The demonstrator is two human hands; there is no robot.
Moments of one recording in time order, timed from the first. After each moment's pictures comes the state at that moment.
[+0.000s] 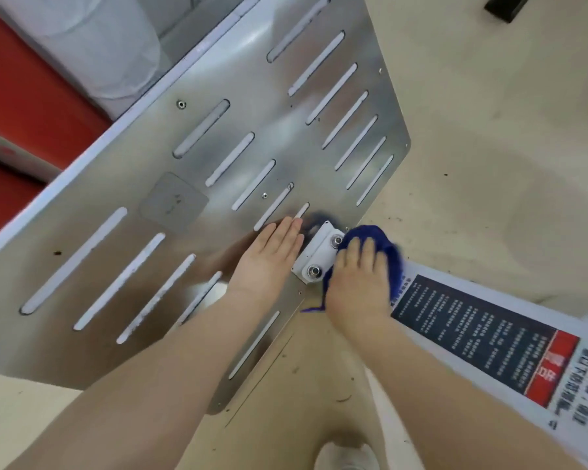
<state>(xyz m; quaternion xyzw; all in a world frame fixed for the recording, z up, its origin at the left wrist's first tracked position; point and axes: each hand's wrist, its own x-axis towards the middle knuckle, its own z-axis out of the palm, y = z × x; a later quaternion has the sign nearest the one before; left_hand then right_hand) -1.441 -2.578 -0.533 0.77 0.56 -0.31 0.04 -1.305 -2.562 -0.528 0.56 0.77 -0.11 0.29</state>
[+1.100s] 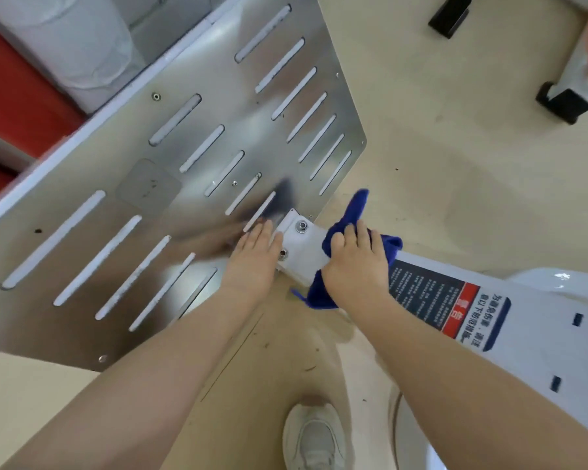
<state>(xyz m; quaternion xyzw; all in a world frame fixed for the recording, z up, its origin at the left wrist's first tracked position) -1.413 -2.598 -0.537 0.70 0.66 -0.11 0.25 -1.258 -2.559 -0.489 0.58 0.78 -0.08 0.24</state>
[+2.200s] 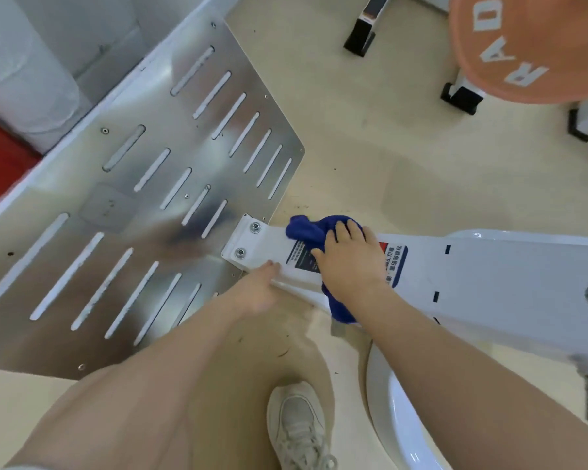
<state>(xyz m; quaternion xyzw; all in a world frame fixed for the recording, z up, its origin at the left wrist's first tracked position) -1.355 -2.620 -0.481 0.59 0.60 -0.03 0.54 -1.203 -2.591 -0.412 0.61 0.74 -0.07 0.27</state>
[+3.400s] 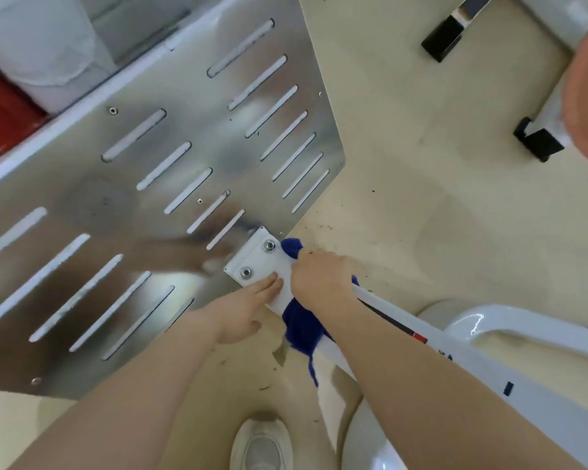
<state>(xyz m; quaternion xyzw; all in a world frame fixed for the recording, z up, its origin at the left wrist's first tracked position) -1.392 -2.599 -0.542 0.65 0.53 -0.06 0.55 -1.257 -2.511 -0.495 0.49 0.79 -0.09 0.36</state>
